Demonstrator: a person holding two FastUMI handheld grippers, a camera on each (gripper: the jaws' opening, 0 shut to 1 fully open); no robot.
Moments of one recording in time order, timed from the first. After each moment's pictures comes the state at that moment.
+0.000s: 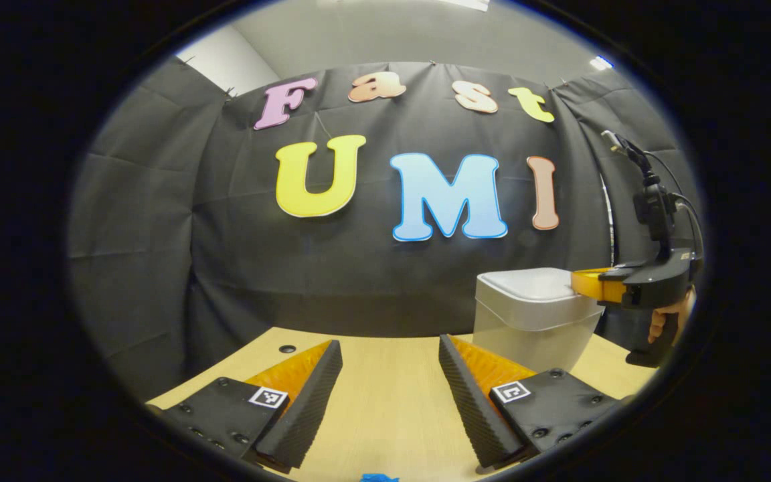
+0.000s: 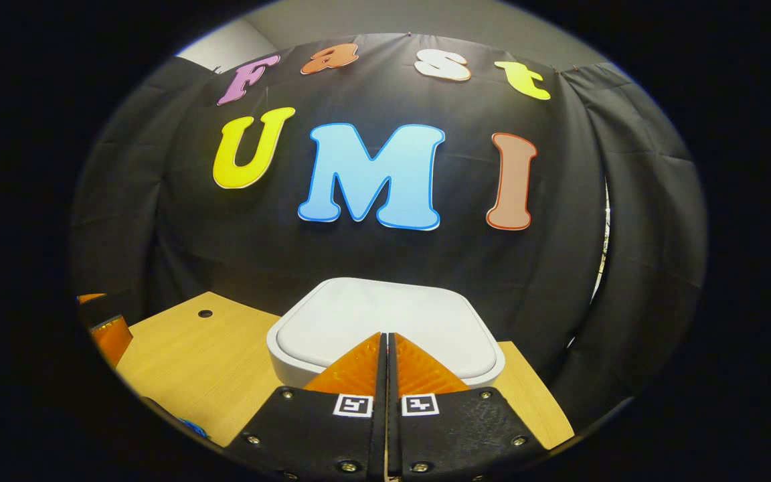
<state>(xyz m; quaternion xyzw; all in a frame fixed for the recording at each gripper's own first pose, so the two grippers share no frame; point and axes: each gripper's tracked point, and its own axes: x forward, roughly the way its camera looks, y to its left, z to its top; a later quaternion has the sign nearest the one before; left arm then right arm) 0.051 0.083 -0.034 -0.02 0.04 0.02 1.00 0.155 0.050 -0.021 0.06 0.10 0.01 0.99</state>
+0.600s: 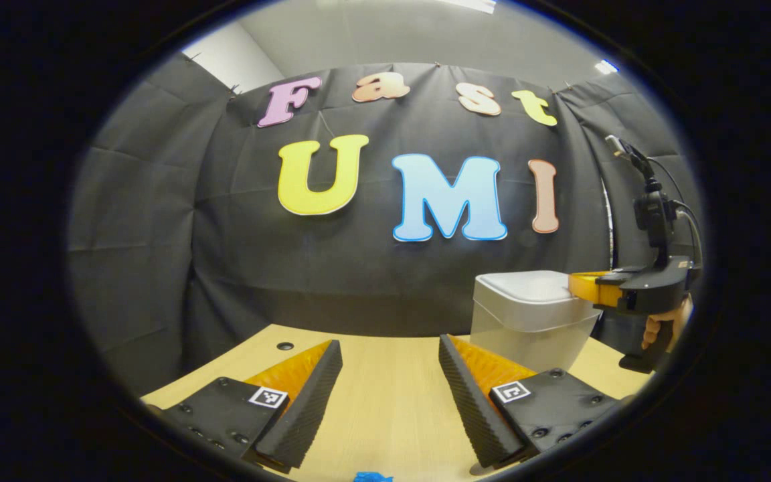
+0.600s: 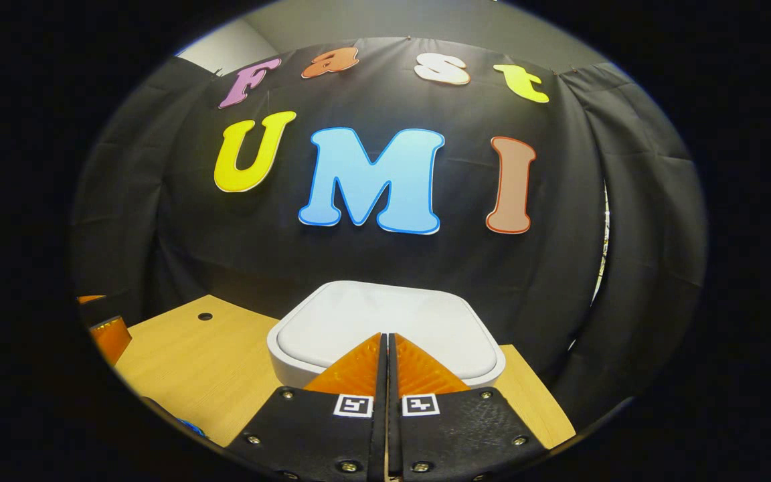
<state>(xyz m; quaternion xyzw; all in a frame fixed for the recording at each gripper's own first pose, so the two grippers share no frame) 0.041 0.082 -0.032 -0.03 0.04 0.02 1.00 0.155 0.049 -0.016 0.08 0.07 0.01 0.99</state>
